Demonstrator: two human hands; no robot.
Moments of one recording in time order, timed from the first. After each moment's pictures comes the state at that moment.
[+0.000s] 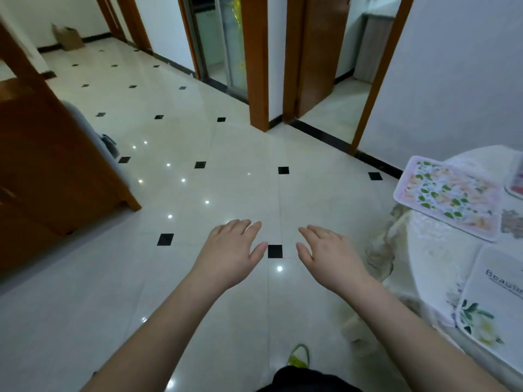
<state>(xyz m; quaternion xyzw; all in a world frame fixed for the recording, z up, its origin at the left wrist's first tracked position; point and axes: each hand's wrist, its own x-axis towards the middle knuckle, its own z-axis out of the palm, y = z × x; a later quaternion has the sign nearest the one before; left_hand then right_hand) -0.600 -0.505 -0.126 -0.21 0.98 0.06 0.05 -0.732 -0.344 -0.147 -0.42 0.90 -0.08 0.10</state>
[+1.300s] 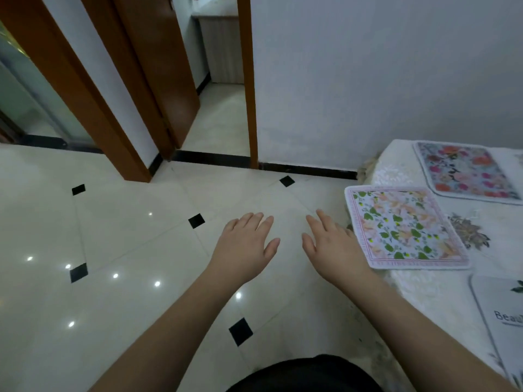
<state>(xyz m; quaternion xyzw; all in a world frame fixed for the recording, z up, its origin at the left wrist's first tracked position) -1.079 -0.670 -0.143 0.12 0.99 0.04 0.03 -1.089 -0.476 -0.152 -0.07 0.99 -0.09 0.07</state>
